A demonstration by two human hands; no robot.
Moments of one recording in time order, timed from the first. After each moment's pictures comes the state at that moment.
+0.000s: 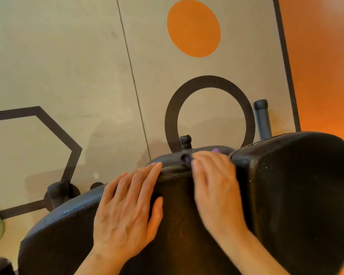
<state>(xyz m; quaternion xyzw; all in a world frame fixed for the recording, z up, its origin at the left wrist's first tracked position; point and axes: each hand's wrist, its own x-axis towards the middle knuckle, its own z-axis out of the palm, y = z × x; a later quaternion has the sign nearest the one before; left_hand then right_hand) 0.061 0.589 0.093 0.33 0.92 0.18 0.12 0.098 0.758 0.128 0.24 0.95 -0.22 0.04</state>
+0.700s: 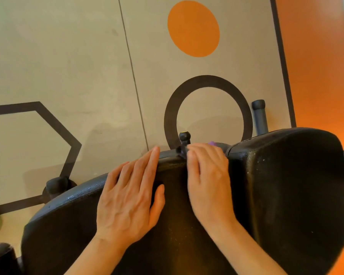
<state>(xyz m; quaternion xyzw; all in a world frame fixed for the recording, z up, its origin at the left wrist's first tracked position) 0.064 0.591 0.092 0.32 0.92 0.17 0.11 0.096 0.743 0.129 0.26 0.94 -0.24 0.04</state>
